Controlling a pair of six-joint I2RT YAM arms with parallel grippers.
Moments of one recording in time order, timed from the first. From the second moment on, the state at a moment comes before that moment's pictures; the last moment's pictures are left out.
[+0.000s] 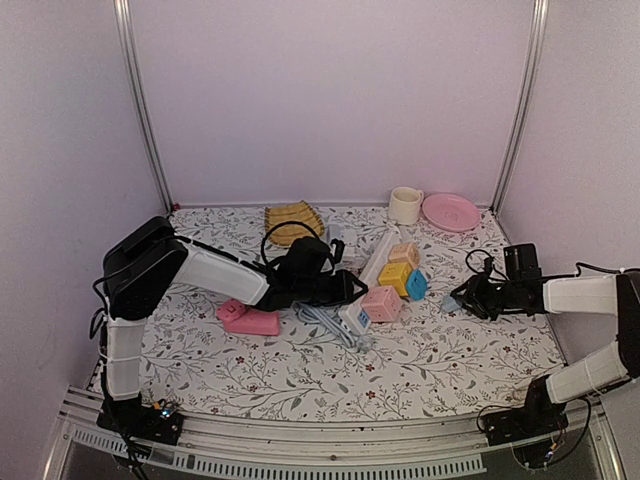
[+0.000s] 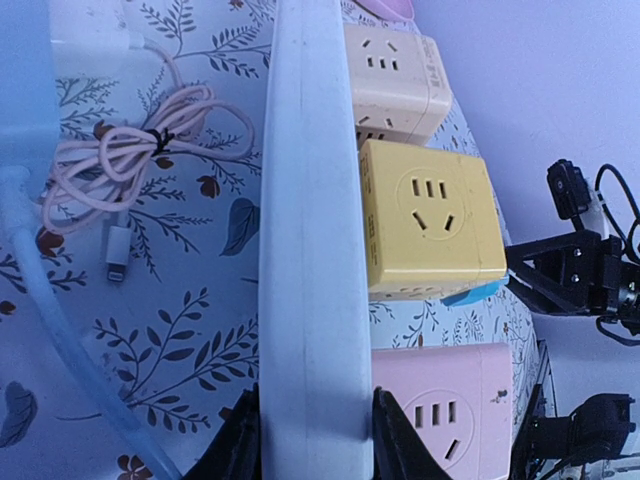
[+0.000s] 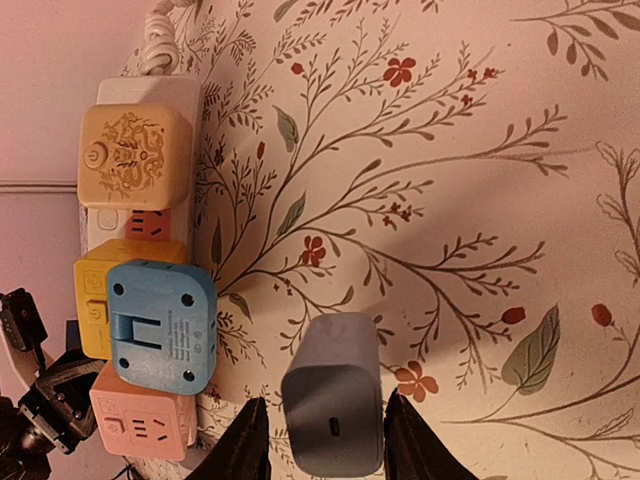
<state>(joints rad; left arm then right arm) -0.91 2.11 1.24 0.33 0.13 -0.80 0.13 1.31 0.50 0.00 -0.42 0.75</state>
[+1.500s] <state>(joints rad) -0.91 2.11 1.22 0.35 0.13 -0.81 0.28 1.60 0.48 0.60 -0.61 0.92</state>
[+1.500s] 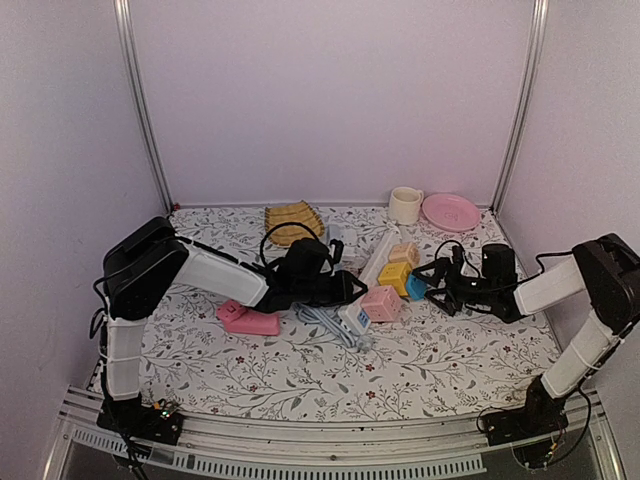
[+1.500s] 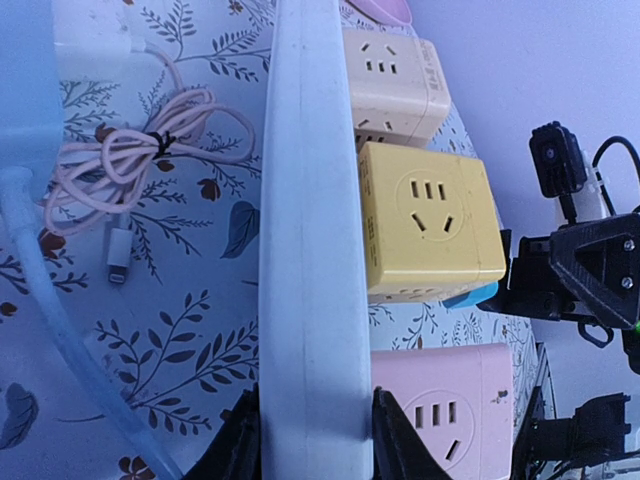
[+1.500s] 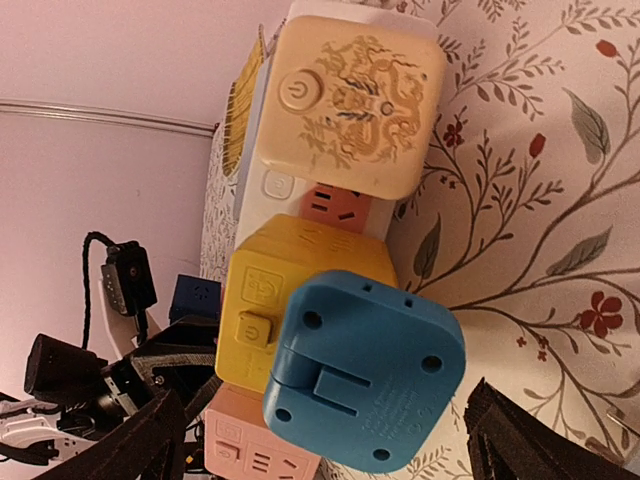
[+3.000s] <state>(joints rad) -0.91 2.11 1.23 0.34 0.13 -0.80 0.28 1.71 0.32 1.26 -0.68 1.27</state>
